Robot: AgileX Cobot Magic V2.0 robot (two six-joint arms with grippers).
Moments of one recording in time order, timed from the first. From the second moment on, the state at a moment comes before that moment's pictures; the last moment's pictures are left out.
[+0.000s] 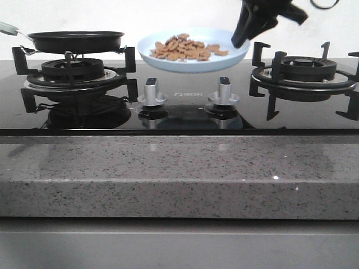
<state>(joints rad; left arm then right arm) -0.20 0.72 -0.76 0.01 0.69 0.00 0.15 2.07 -1.99 0.46 0.97 -0.23</state>
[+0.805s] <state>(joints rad) -0.20 0.72 -0.76 0.01 0.68 0.00 0.15 2.05 -1.99 0.45 1.03 -0.22</state>
